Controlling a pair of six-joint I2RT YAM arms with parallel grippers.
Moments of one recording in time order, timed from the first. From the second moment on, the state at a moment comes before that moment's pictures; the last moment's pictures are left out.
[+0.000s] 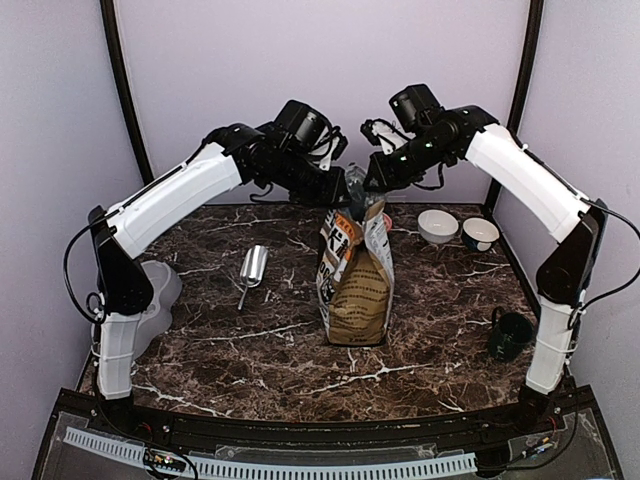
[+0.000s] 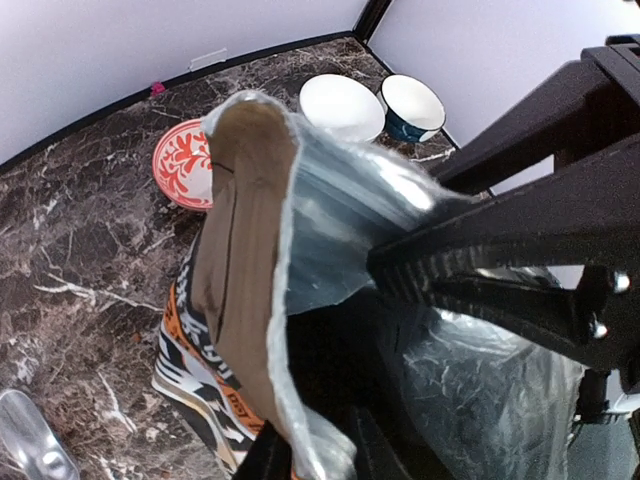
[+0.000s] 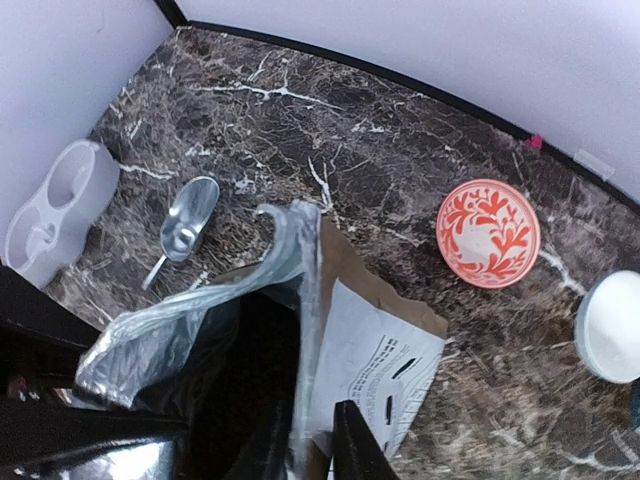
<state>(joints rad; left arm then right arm) -0.84 2.12 2.36 -0.96 0.06 -0.38 0.63 1.91 2.16 -1.07 -0.13 0.15</state>
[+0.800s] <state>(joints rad) -0.84 2.10 2.51 -1.22 -0.19 -0.16 0.62 1.88 2.18 -1.14 -0.07 0.13</state>
